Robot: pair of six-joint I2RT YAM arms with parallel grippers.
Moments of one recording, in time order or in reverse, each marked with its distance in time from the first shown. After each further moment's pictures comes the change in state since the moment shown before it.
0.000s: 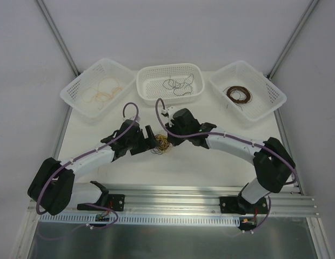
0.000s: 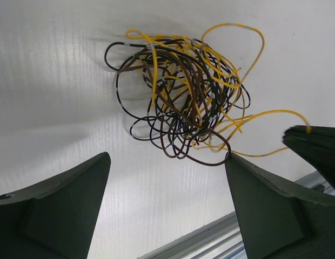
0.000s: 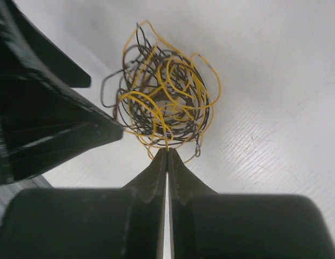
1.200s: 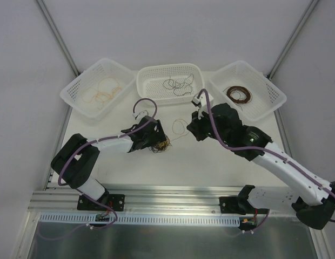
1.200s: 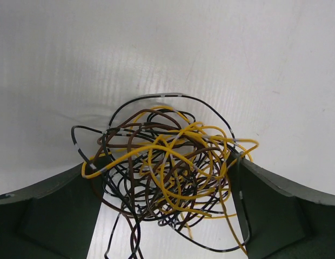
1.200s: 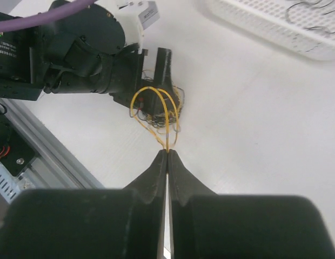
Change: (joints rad) left arm -0.109 0.324 0.178 0.081 -0.269 -0.090; right arm 0.023 -0.512 0.116 -0.330 0.149 -0.020
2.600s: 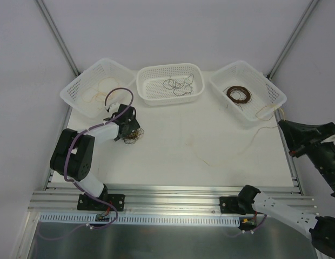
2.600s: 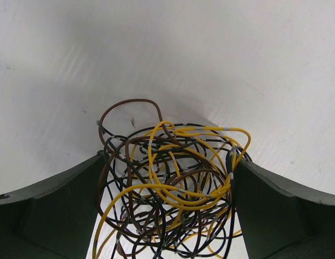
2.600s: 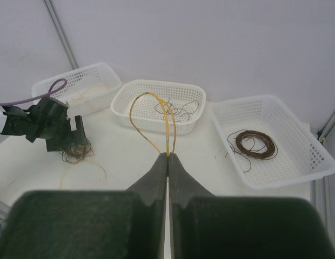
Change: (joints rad) left arm 0.347 0.051 0.079 -0.170 -0.198 0.125; right arm -0.006 -0.480 0.467 -0.435 0.389 -0.157
